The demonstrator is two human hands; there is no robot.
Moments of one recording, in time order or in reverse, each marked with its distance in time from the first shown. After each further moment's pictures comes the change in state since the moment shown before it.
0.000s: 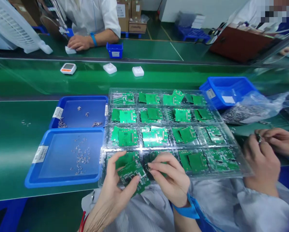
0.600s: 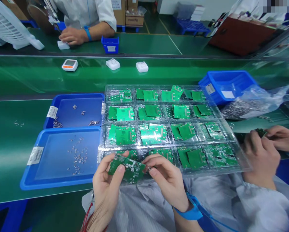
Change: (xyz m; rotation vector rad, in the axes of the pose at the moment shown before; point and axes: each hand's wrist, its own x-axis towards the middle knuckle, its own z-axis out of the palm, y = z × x) left_hand 0.011 0.000 0.005 -0.281 0.310 -0.062; right_hand -0.013 -0.004 0.003 0.418 -0.115 0.462
